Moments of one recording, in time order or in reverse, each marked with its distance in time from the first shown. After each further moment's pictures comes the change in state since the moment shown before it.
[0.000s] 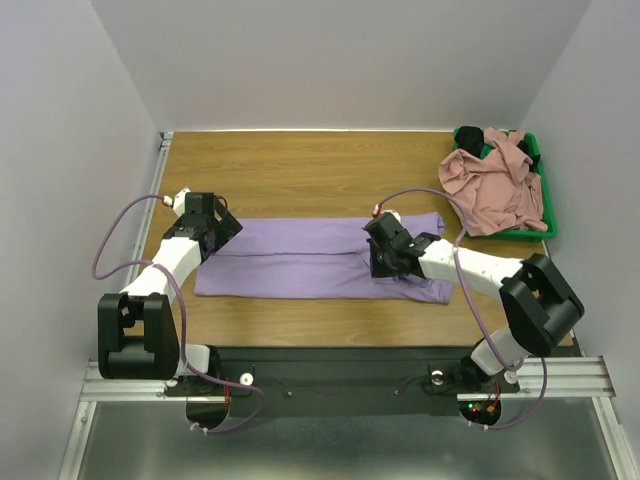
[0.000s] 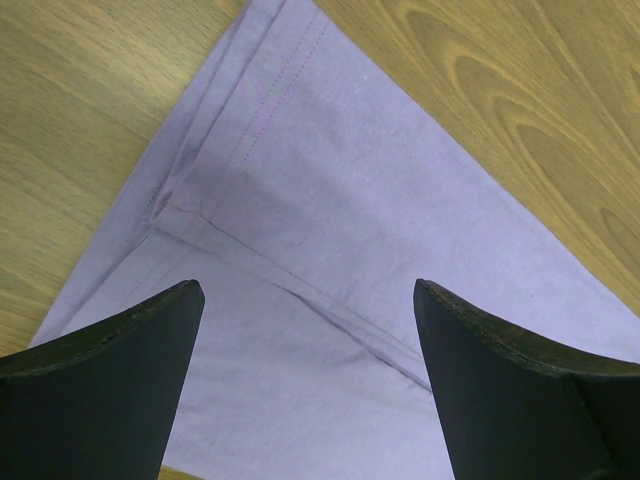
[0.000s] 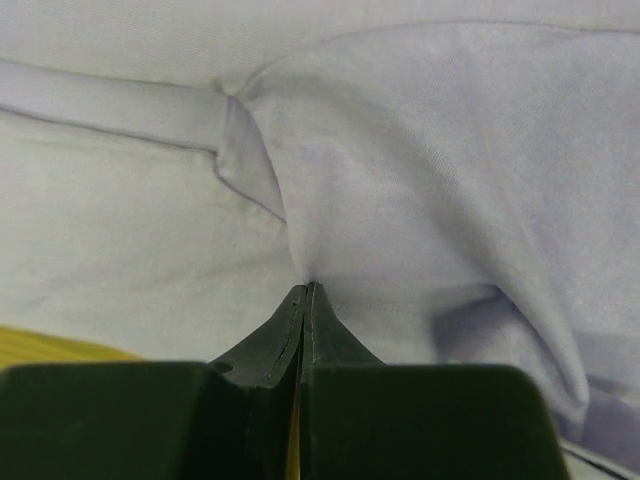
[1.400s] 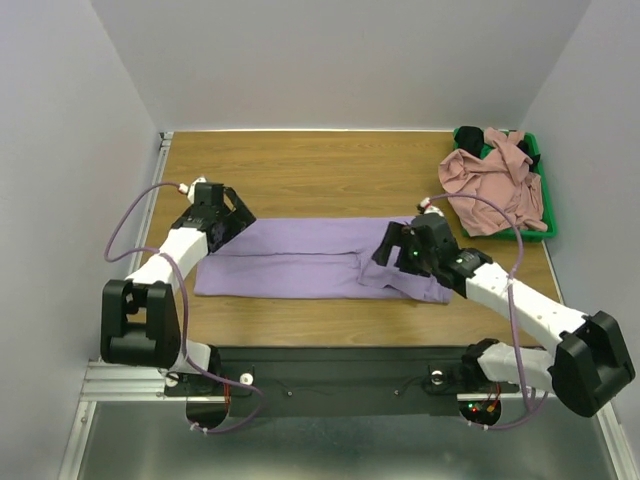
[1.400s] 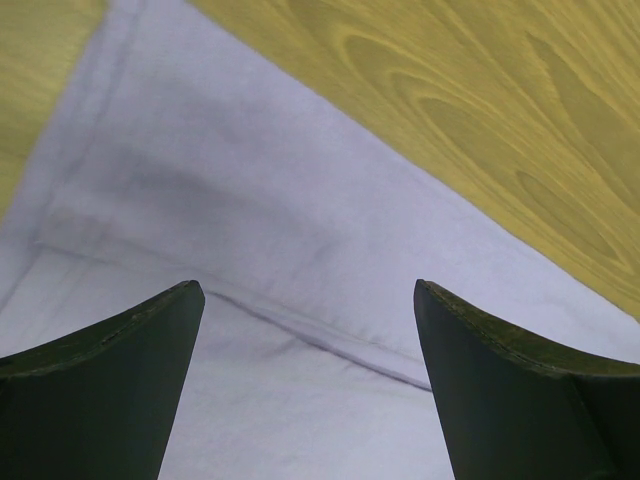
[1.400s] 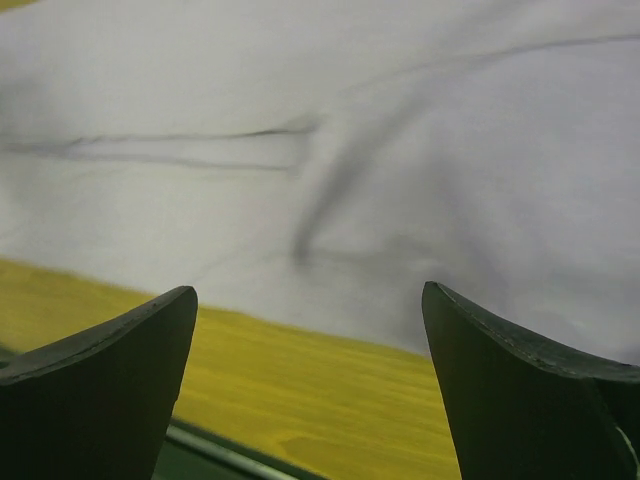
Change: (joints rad) left arm -0.044 0.034 0.062 0.019 0.093 0.005; right arm -0.084 -0.396 -0.147 0.084 -0.106 0.161
